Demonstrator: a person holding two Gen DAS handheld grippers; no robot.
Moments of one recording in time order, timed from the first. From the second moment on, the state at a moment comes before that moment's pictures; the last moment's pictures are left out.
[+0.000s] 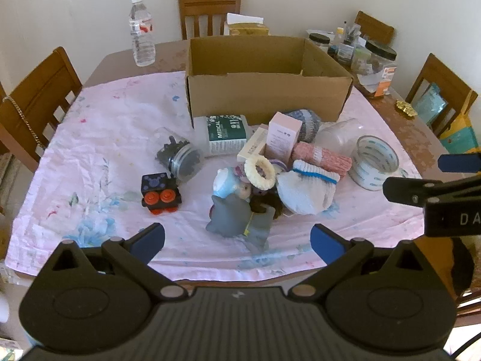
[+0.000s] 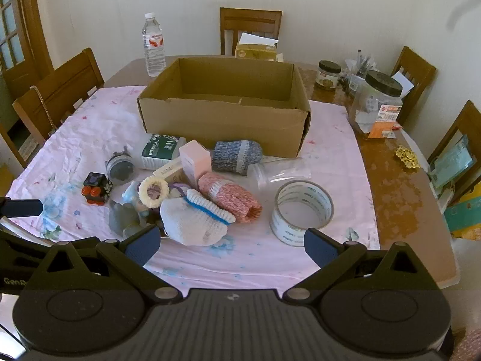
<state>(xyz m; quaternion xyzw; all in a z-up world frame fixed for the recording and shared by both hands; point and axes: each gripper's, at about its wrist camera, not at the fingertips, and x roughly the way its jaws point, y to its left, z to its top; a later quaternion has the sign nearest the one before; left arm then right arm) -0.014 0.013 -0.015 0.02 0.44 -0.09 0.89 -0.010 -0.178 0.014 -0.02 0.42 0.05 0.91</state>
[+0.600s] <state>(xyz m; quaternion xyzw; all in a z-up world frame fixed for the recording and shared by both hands) -0.001 0.025 -0.032 0.05 0.45 -0.15 0.88 -0.021 -0.171 0.012 -0.03 0.41 0.00 0.91</state>
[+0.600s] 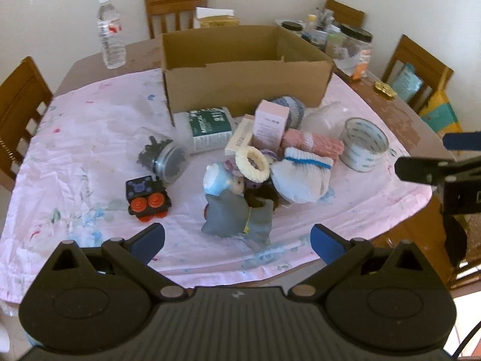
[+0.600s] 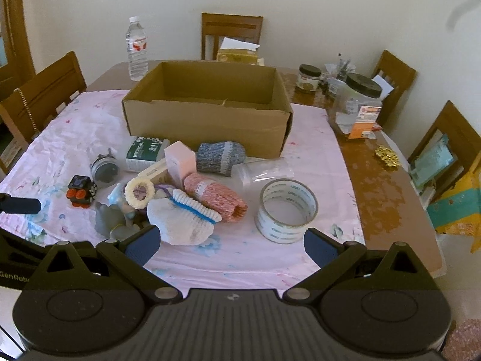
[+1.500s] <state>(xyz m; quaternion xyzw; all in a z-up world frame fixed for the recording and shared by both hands) 0.040 0.006 -0.080 0.08 0.43 -0.16 0.88 0.018 -0.198 -0.024 -0.07 0.42 0.05 0.91</state>
